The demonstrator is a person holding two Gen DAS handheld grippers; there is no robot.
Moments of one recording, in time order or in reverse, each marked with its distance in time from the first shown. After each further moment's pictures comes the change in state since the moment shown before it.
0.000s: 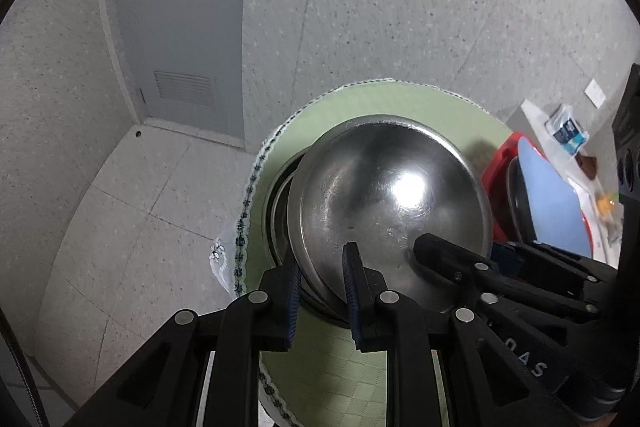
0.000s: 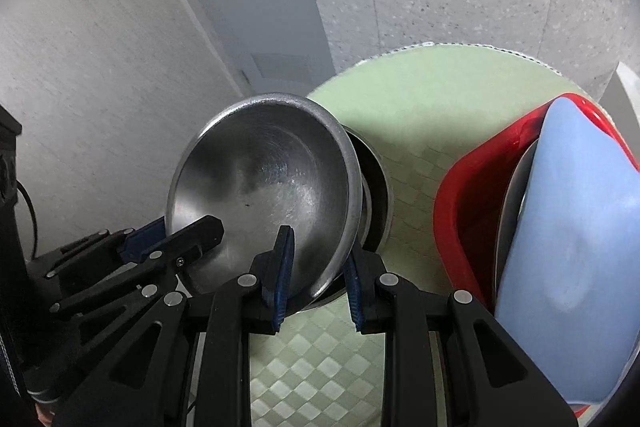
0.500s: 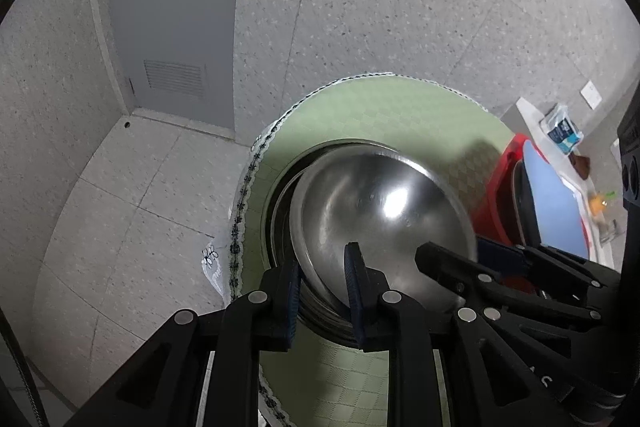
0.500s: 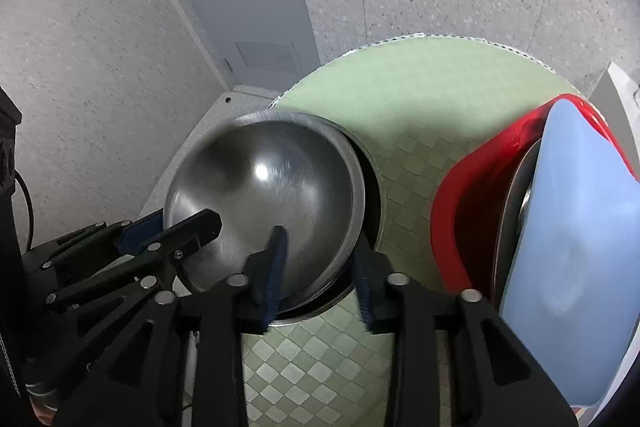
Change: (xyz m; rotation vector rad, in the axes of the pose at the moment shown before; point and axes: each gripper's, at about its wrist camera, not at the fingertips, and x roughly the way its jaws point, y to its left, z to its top) left arm 0.021 0.014 0.019 -0.014 0.035 -0.040; right arm 0.004 0.000 0.007 0.010 0.045 -0.043
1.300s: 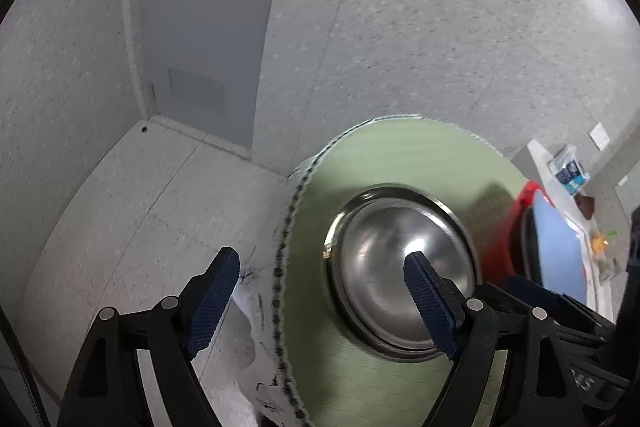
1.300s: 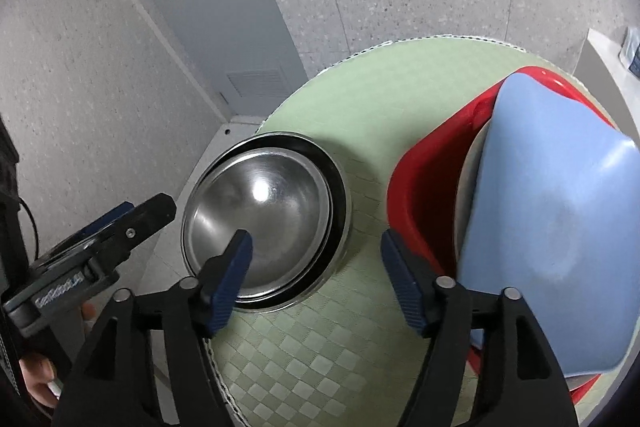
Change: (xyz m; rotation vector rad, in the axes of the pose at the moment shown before) left arm -0.022 0.036 -0.013 -0.099 -0.095 0.032; right arm -0.021 -0.019 -0.016 0.121 -0.090 0.034
